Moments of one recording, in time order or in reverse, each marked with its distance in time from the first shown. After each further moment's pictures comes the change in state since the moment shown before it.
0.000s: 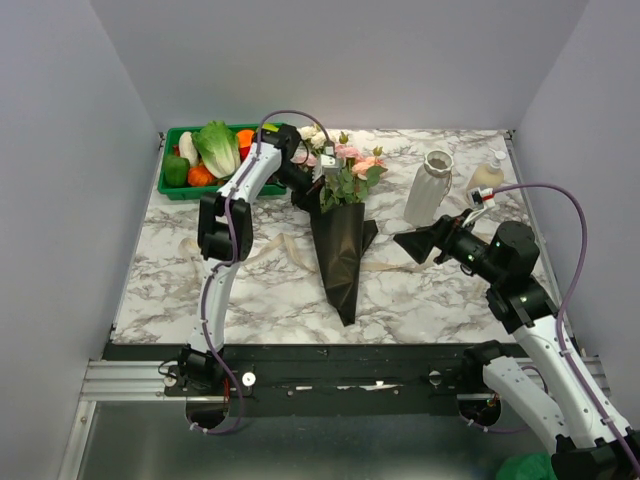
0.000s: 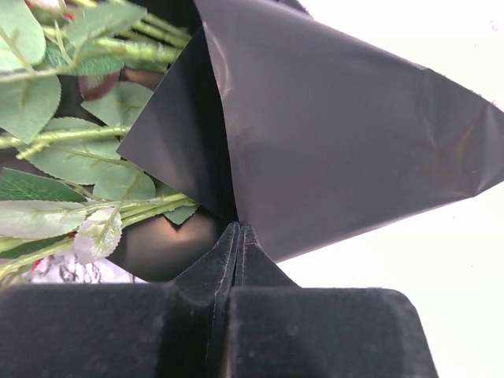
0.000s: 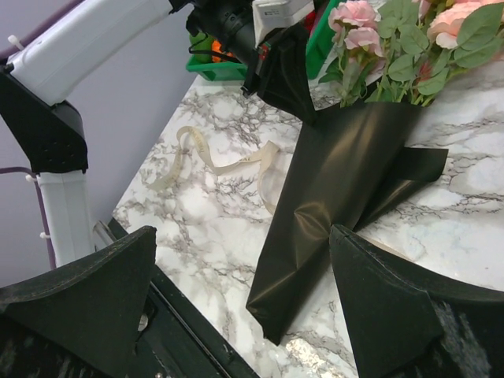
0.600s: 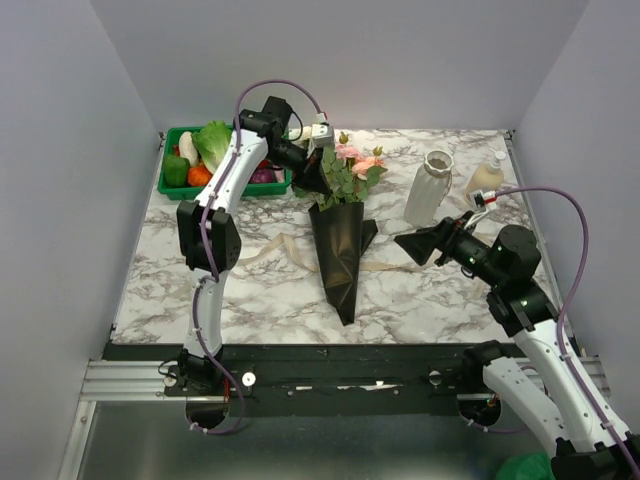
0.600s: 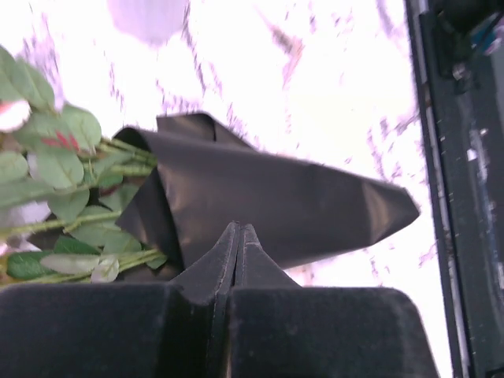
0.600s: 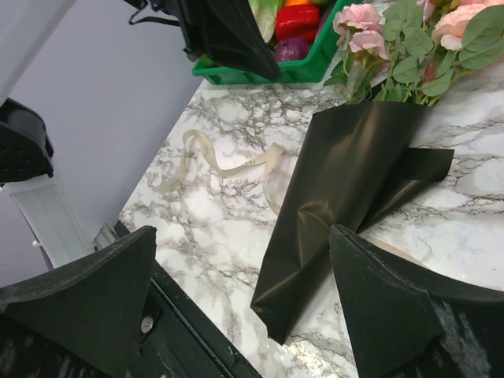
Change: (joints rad) left arm -0.001 -0.206 0.003 0.000 0.202 -0.090; right arm 0.000 -0.026 -0.020 0.018 -0.002 0.022
